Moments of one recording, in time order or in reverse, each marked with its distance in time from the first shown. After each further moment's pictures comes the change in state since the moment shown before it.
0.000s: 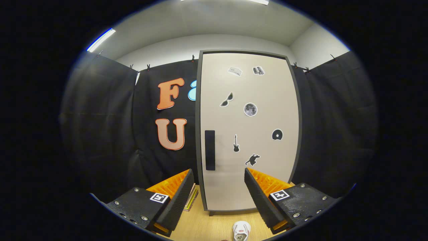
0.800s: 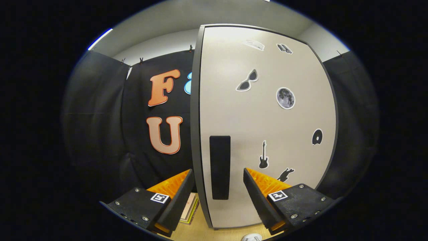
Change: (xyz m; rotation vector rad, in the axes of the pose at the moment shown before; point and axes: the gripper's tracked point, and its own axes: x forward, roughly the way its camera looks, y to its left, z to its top) arm 0.146 0.021 -0.007 0.001 0.008 -0.033
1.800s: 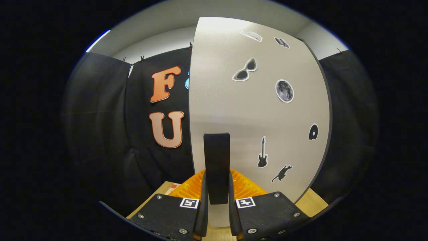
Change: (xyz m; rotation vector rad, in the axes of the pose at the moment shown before) arm -0.040 -0.012 -0.006 0.017 0.060 0.039
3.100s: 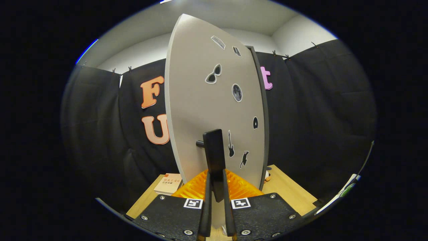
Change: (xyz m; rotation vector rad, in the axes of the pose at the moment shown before) arm -0.123 -0.096 -0.013 0.073 0.012 -0.103
